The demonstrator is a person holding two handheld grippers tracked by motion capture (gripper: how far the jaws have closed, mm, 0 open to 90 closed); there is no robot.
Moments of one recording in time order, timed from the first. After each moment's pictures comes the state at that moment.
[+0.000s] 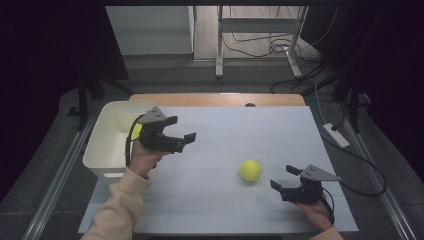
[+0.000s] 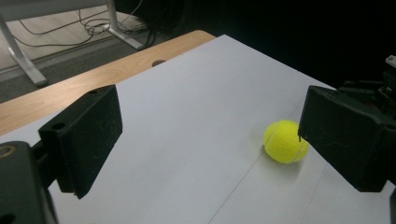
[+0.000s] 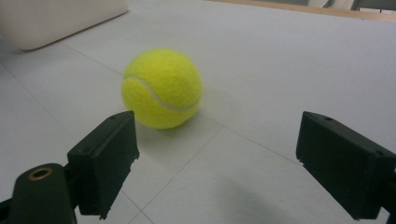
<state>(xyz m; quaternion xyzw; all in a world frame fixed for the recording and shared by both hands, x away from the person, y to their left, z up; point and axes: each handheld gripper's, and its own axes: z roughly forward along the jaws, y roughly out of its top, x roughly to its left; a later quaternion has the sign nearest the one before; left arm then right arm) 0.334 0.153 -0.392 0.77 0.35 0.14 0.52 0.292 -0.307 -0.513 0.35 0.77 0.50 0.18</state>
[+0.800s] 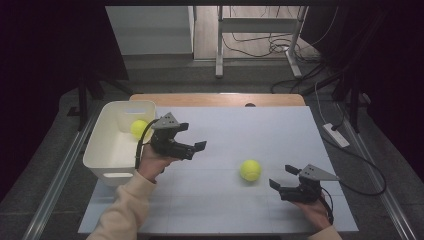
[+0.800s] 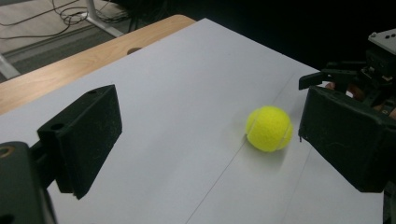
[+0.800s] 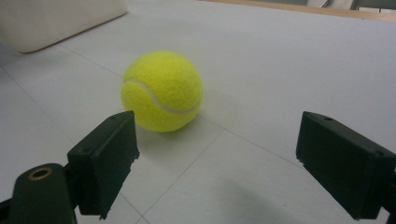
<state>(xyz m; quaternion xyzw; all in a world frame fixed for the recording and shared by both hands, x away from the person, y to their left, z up) 0.333 0.126 -0.403 0.79 0.33 0.12 0.51 0.294 -0.304 -0.513 0.35 0.77 0.50 0.18</state>
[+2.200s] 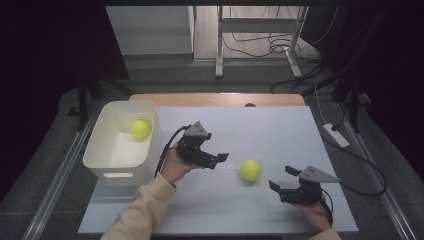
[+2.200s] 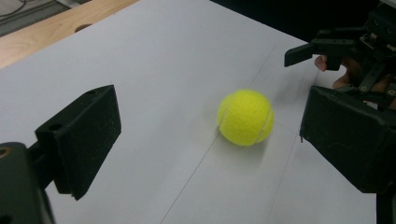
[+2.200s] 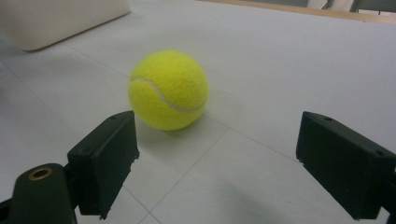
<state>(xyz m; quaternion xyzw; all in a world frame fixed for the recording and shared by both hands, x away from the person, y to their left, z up) 0.341 0.066 -0.428 0.83 0.29 0.08 0.47 0.288 -0.303 -0.512 0.35 0.77 0.50 0.19</state>
